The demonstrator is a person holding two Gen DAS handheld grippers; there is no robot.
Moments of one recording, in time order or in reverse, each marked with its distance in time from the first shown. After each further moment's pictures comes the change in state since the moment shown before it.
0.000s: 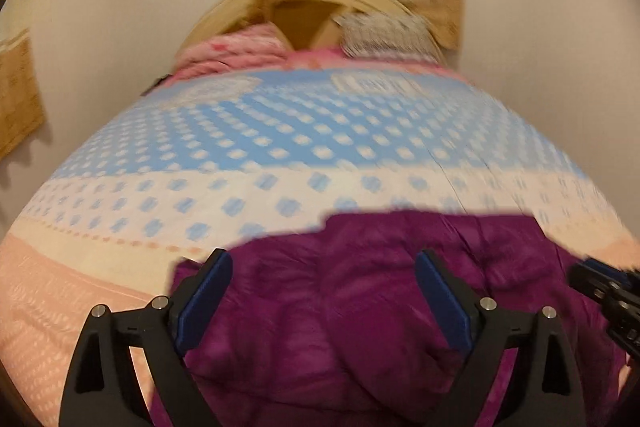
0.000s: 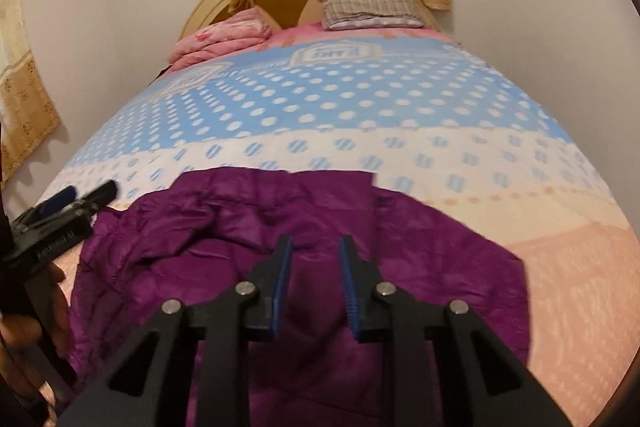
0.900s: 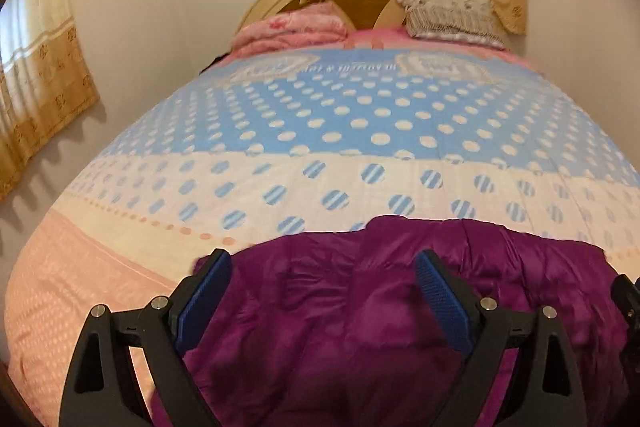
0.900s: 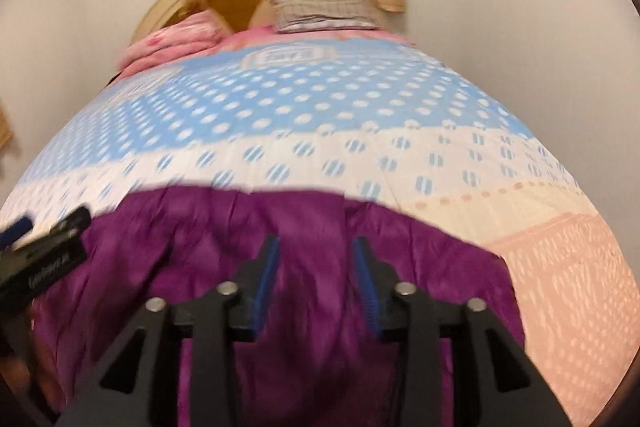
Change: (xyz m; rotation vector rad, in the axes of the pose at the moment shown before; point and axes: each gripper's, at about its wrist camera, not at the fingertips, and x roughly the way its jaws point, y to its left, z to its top) left arm 0.047 -0.008 0.021 -0.104 0.083 0.263; right arm 0.030 -0.003 0.015 0.106 -0.033 -0.243
